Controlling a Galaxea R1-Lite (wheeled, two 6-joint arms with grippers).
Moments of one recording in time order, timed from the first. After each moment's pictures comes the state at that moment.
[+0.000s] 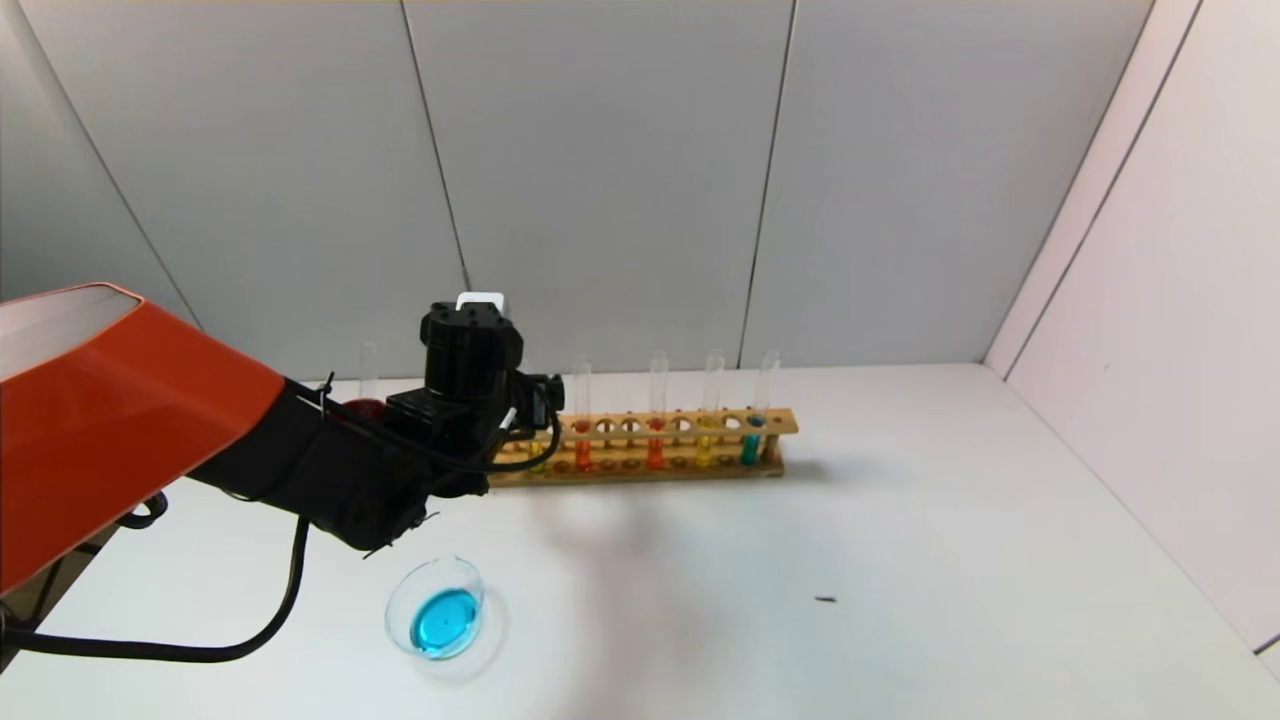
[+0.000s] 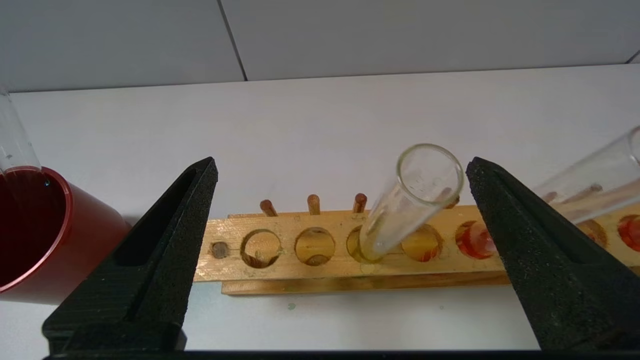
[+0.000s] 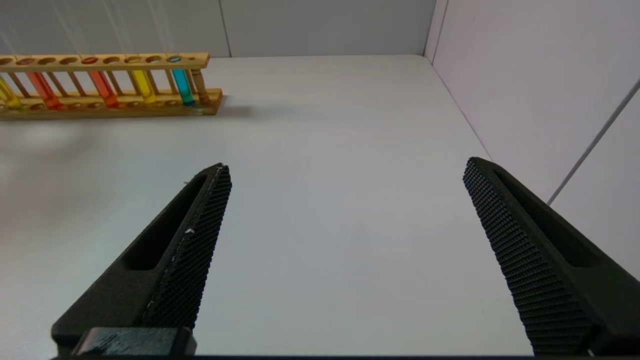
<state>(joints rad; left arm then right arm) -0.49 2.04 -1.00 -0.74 0.46 -0.16 0.00 0.00 0.00 0.00 -0.01 0.01</state>
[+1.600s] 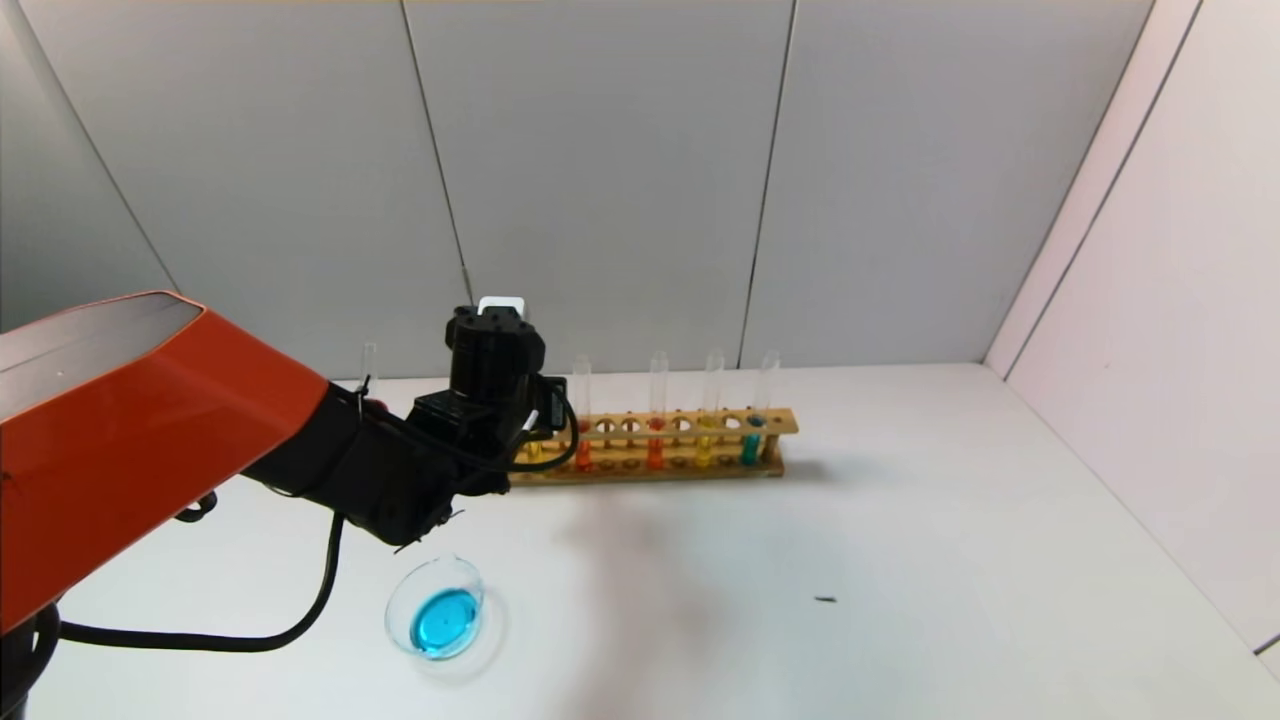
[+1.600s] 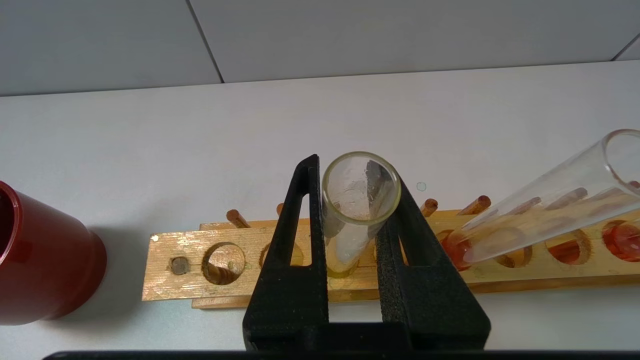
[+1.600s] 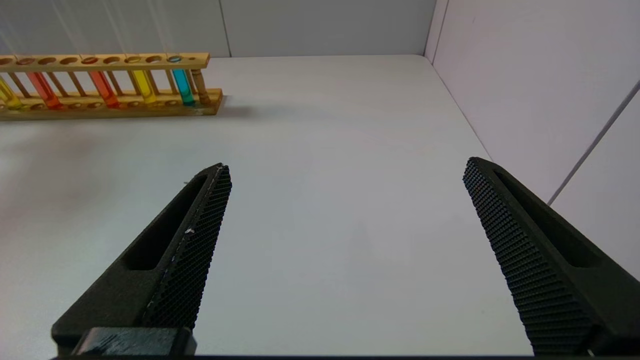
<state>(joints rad) -0.51 2.10 -1.05 -0.75 0.46 -0.16 0.00 0.00 0.00 0.00 -0.01 0.01</state>
